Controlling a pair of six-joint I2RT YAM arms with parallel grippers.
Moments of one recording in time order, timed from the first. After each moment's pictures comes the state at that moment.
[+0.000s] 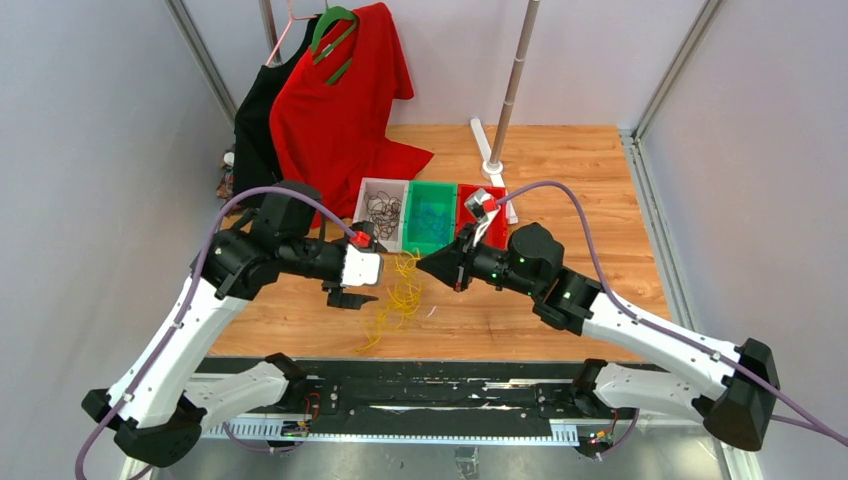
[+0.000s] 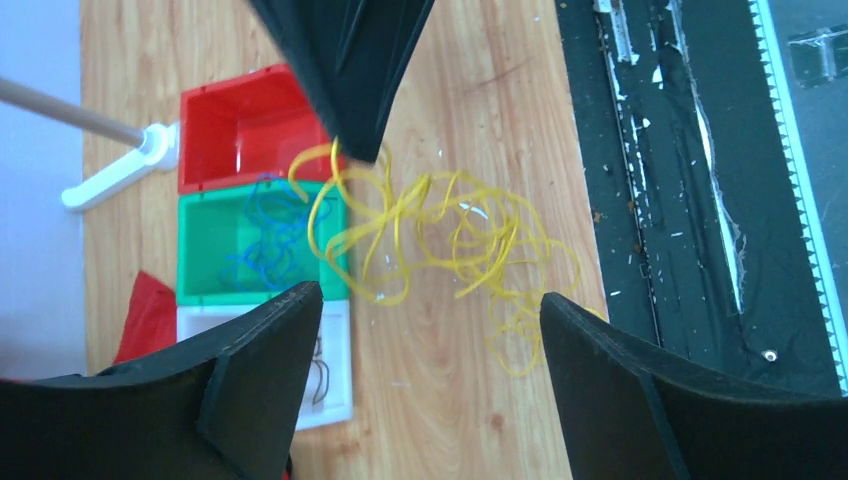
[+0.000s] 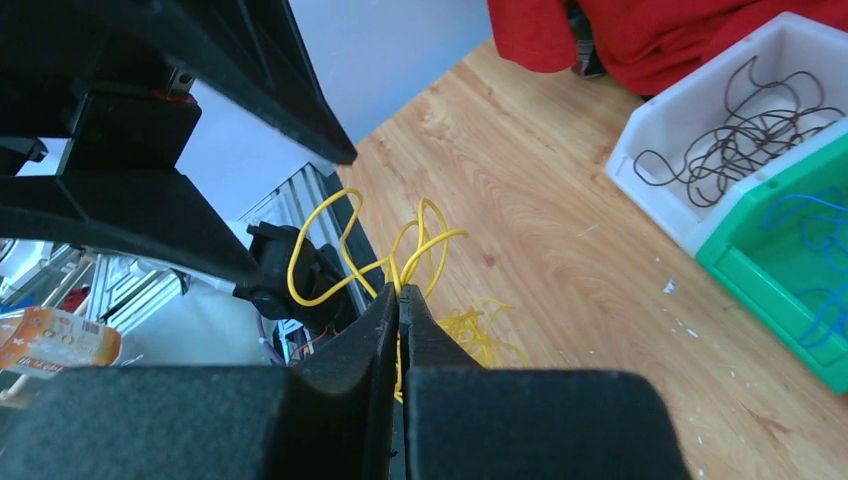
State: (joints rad) left arm -0.56 0.99 1.33 -1.11 0.71 0.97; right arm 0.94 1.00 0.80 0.14 -0.22 0.46
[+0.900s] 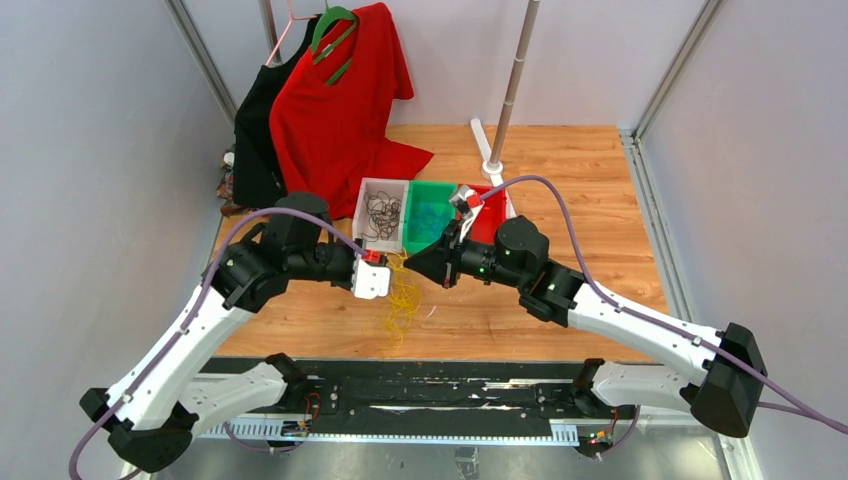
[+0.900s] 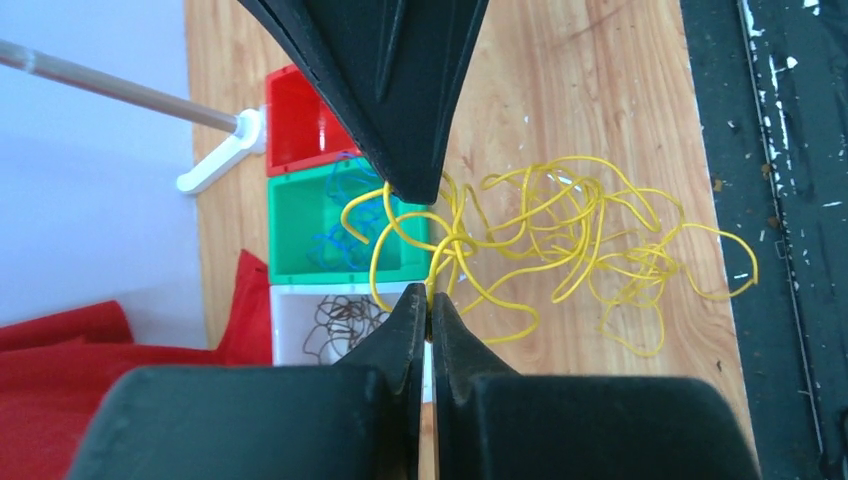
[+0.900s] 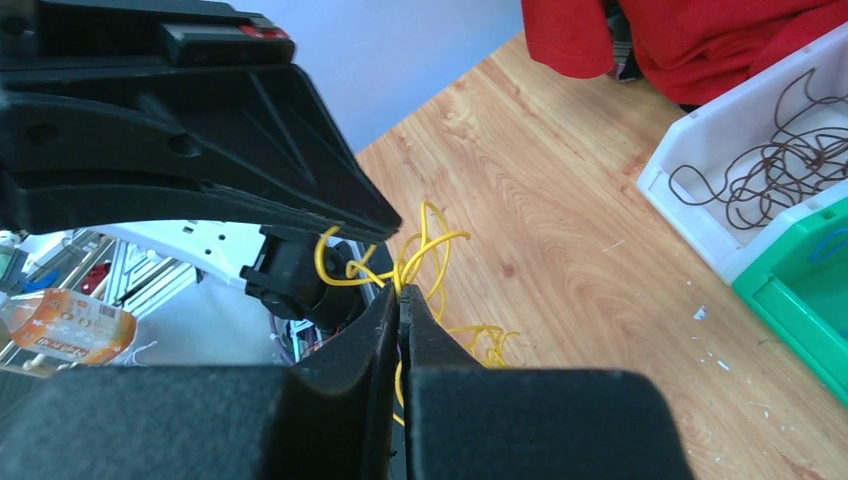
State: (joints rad) left arm -0.66 0.95 1.20 -0.92 0.54 1.06; right arm 0.95 1.13 0.85 0.21 -0.31 0.46
